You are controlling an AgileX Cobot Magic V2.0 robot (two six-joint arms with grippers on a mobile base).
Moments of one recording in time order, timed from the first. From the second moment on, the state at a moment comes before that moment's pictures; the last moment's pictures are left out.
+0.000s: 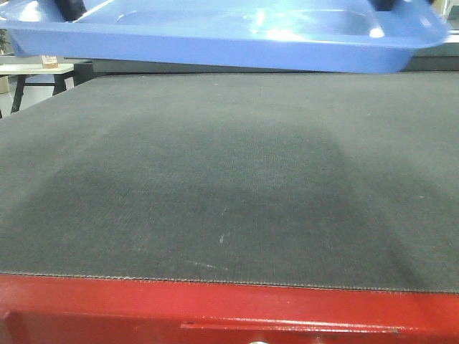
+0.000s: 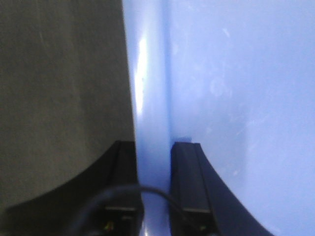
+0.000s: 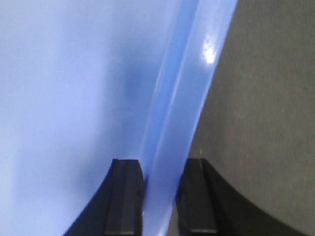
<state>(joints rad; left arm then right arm) -0.41 1.62 -1.67 -0.06 1.24 -0.10 0.46 1.43 -1.45 -0.16 1.12 0.44</state>
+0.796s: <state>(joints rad) -0.54 1.40 -1.42 -0.05 1.21 -0.21 0.47 1.28 -1.39 -0.11 1.24 0.42</state>
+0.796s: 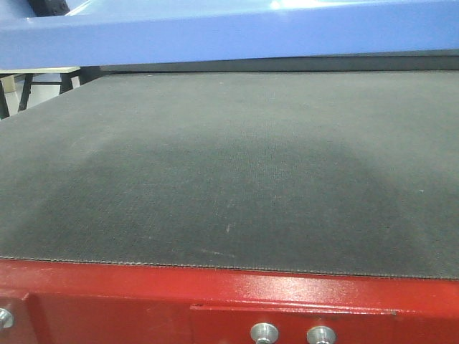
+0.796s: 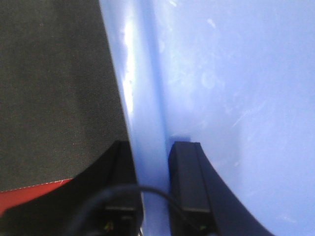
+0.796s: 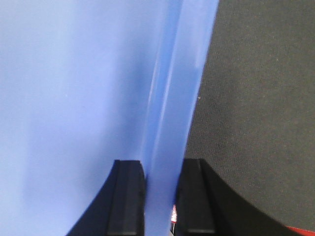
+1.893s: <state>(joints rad) -0.54 1.40 -1.42 -0.06 1.21 -0.21 0.47 1.28 -1.39 -0.11 1.24 0.42</state>
